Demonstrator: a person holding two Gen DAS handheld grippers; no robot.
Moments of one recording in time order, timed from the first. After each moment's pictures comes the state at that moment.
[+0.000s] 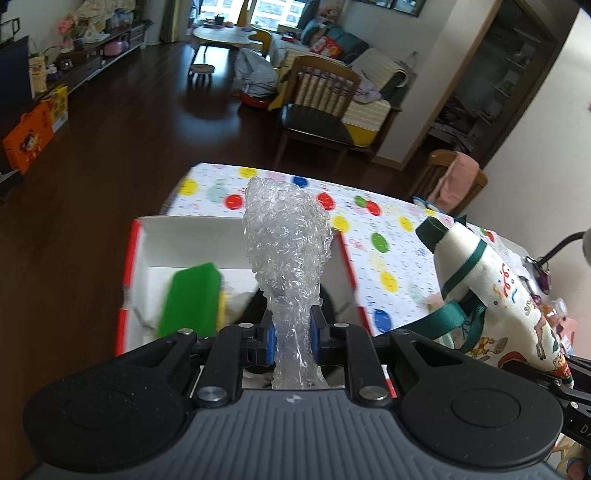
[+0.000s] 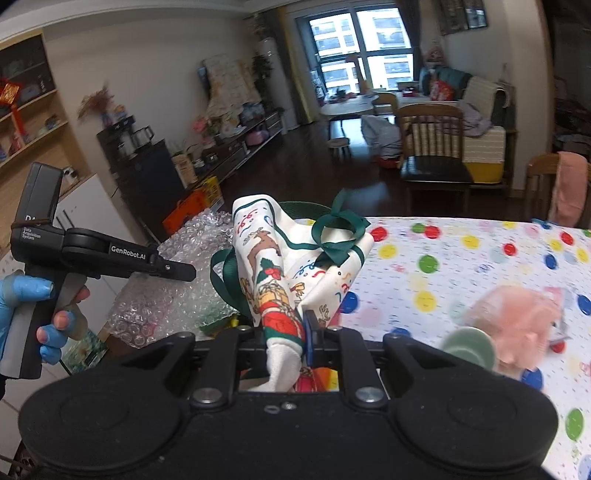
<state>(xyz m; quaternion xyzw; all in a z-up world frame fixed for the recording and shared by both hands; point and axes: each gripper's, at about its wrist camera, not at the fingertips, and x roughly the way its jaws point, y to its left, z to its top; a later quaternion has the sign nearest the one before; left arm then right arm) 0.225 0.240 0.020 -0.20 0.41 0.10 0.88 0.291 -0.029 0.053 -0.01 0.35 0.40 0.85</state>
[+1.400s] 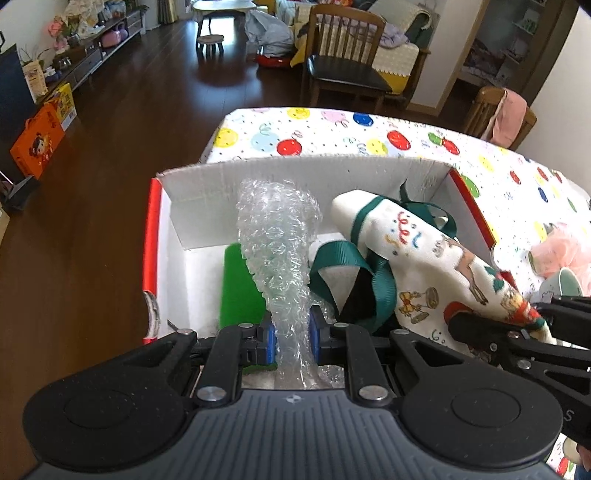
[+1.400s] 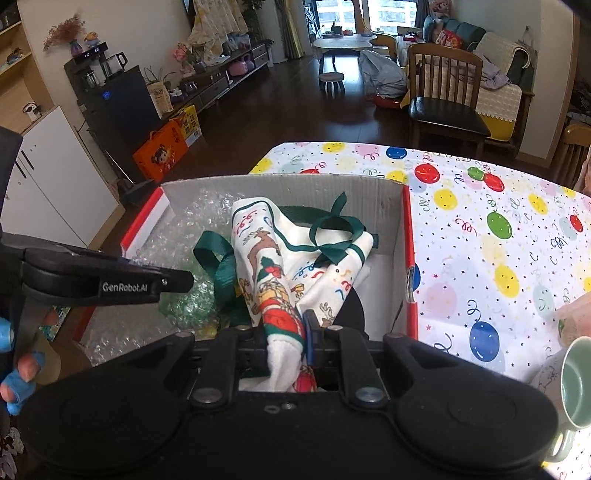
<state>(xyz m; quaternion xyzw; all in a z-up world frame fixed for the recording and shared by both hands) 0.277 0.289 -0.093 -0.13 0.49 0.12 0.85 0.320 0.135 -0.046 -0.08 0.43 0.36 0.82</state>
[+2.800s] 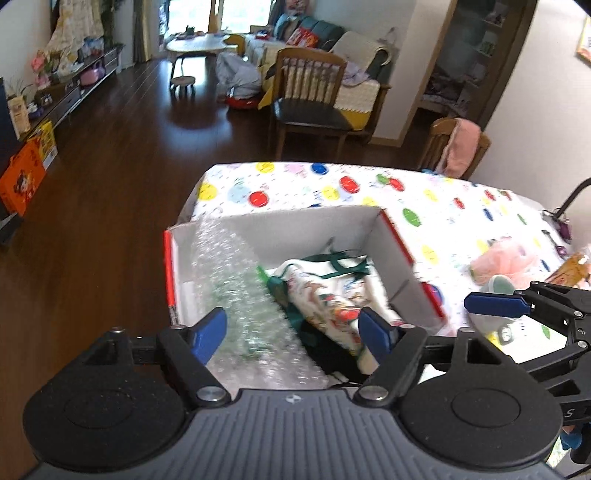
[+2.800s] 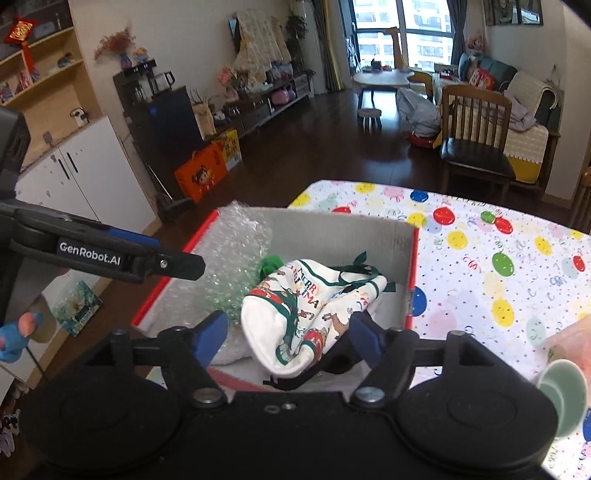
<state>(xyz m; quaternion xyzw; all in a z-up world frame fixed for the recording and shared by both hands) 0.224 0.271 -0.008 -0.12 0.43 0.07 0.89 0.283 0.089 0.008 -0.07 0.37 0.43 0.82</state>
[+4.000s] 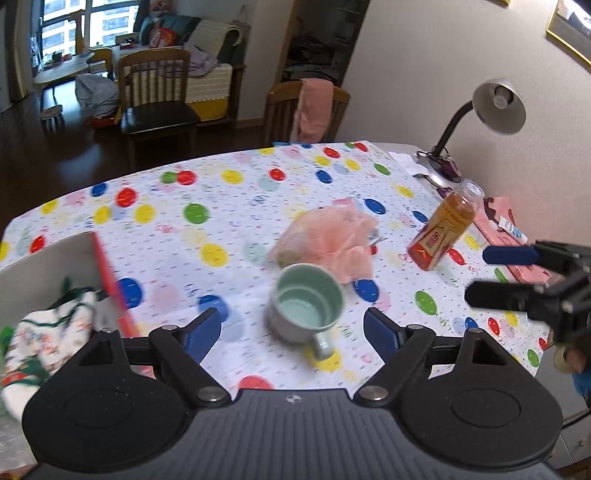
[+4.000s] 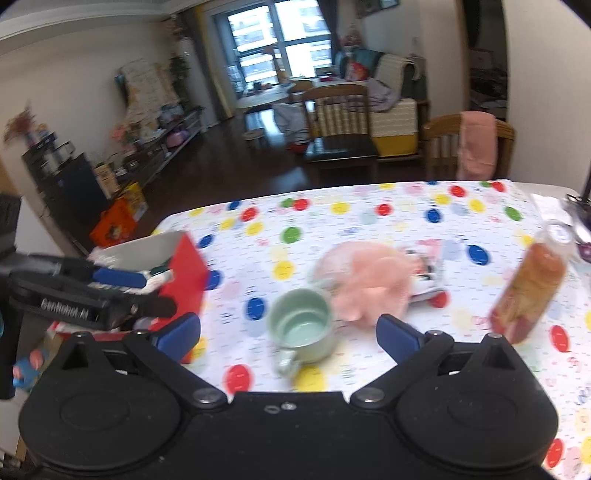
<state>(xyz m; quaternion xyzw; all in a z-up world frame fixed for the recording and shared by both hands) 0.324 0.019 -0.019 -0.06 0.43 -0.12 0.89 0.340 -0.168 0.023 0.02 0.38 0.28 0.88</state>
